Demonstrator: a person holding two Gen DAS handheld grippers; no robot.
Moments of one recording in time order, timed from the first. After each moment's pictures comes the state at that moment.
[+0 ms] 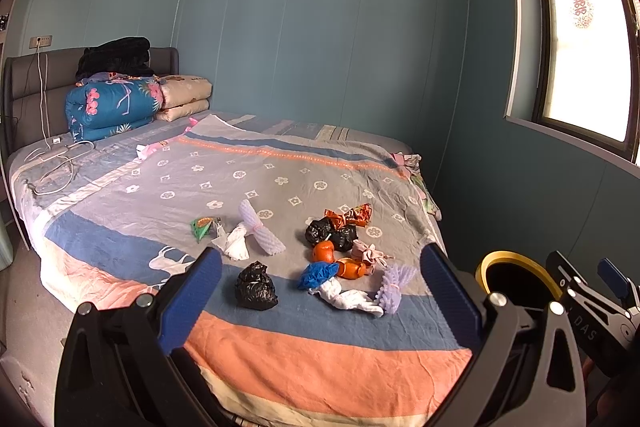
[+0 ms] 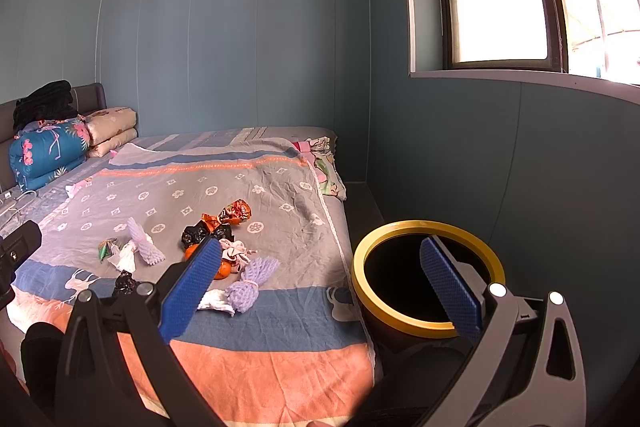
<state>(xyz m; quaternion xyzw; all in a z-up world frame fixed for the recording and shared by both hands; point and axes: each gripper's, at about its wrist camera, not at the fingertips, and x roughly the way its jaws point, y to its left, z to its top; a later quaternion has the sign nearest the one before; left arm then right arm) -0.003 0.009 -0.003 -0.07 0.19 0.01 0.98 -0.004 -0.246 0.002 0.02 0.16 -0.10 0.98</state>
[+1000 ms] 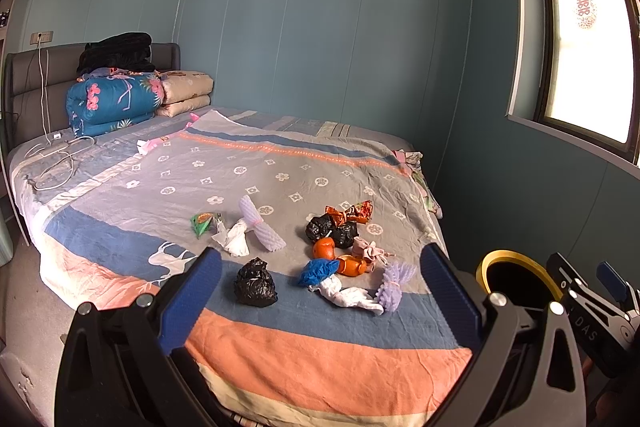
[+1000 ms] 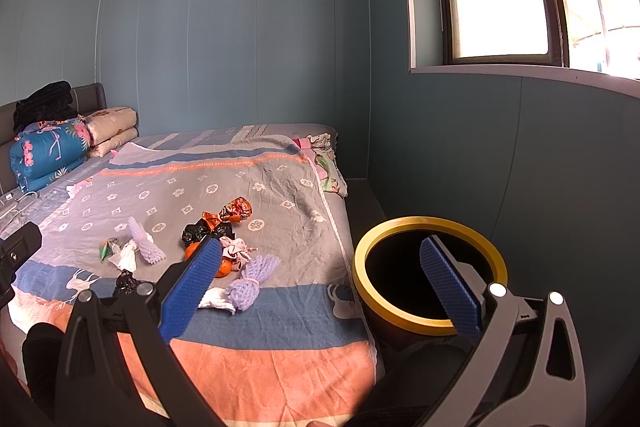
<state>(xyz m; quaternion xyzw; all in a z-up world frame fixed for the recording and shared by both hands) -0.003 0.010 -0.005 -0.08 0.19 0.02 0.98 -0.005 -0.246 -0.001 0.02 0.16 -0.10 0.98</state>
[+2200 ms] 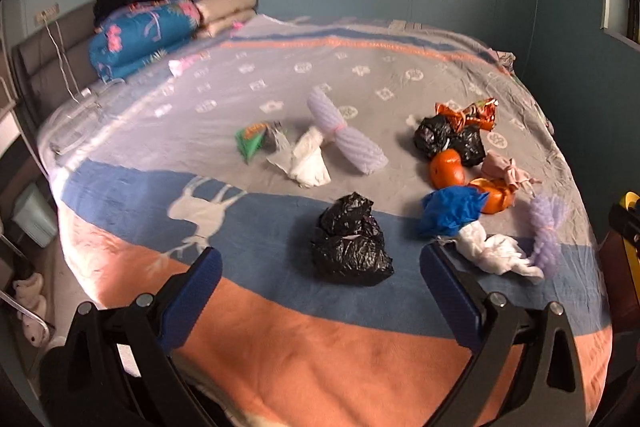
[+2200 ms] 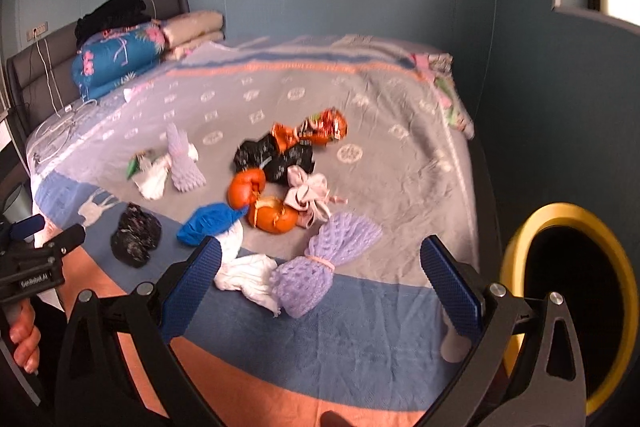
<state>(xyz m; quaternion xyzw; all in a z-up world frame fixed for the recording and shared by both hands) 0.165 0.079 -0.136 -0.04 0.38 0.12 0.92 0.210 -0.206 -0.103 -0.02 0.33 0.10 0.94</state>
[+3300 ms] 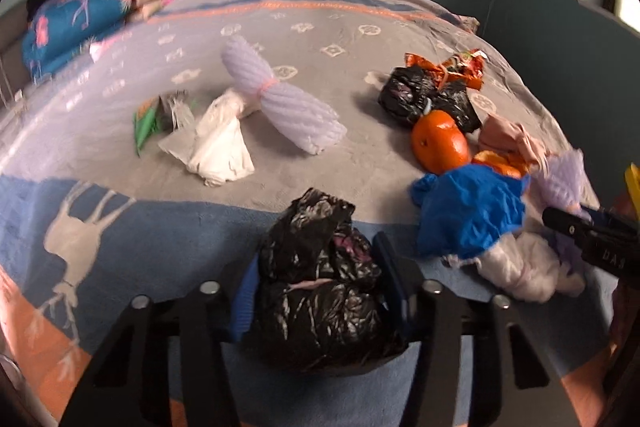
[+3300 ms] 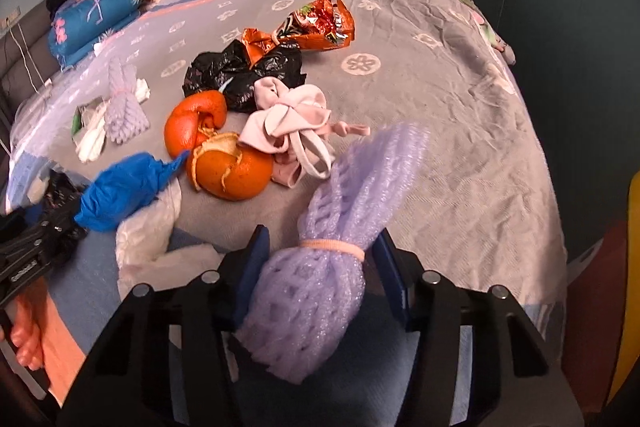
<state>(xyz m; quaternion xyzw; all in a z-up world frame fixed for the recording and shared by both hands) 0.256 0.077 -0.215 -0.05 0.41 0.01 0.91 0.306 -0.185 -0.209 0.00 0.44 0.10 0.89</state>
